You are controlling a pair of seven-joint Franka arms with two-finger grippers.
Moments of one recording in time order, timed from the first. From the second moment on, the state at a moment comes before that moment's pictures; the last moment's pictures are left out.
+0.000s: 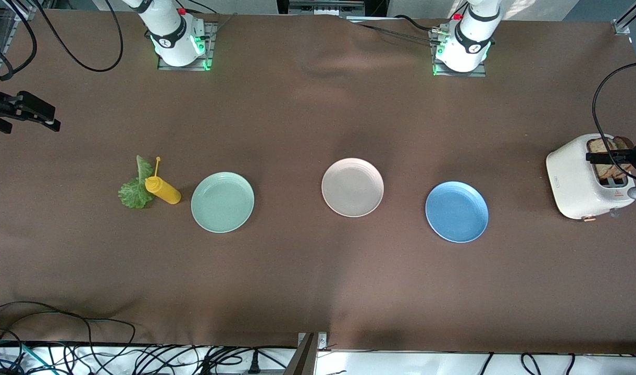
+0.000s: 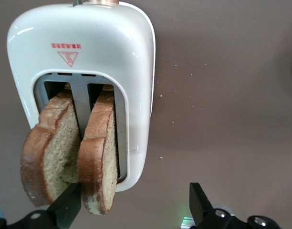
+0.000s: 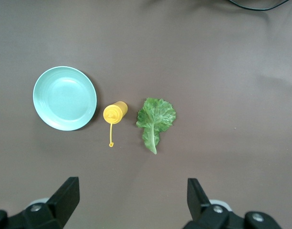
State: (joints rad) left arm 0.47 0.41 -0.10 -1.60 0.19 1.57 0.20; right arm 0.11 0.05 -0.15 -1.50 0.00 1.54 -0.10
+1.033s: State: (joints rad) left arm 0.47 0.43 -0.11 -1.59 0.24 1.56 0.26; right arm 0.11 0.05 -0.15 -1.50 0.00 1.54 -0.11
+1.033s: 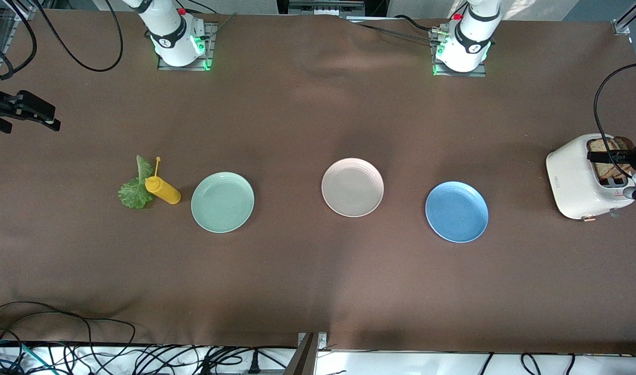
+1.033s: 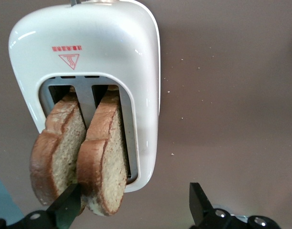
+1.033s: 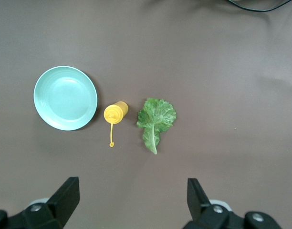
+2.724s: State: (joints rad) left arm 0.48 0.48 -0.11 -1.57 0.25 1.55 0.28; right arm 0.11 0.05 -0.14 -1.50 0.00 1.54 -0.11
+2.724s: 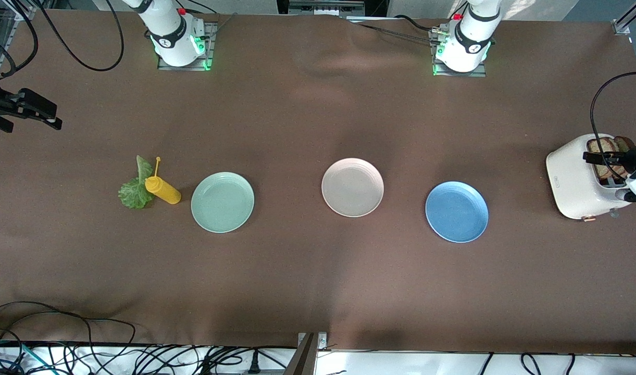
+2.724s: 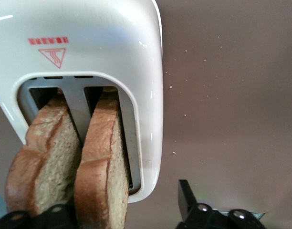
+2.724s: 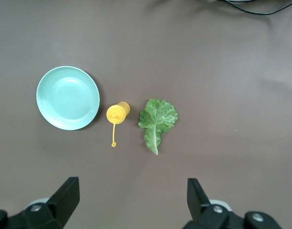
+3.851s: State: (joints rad) left arm 0.49 0.48 -0.12 -1.37 0.12 1.28 0.40; right arm 0.11 0.05 -0.13 -1.50 0.00 1.54 -0.11
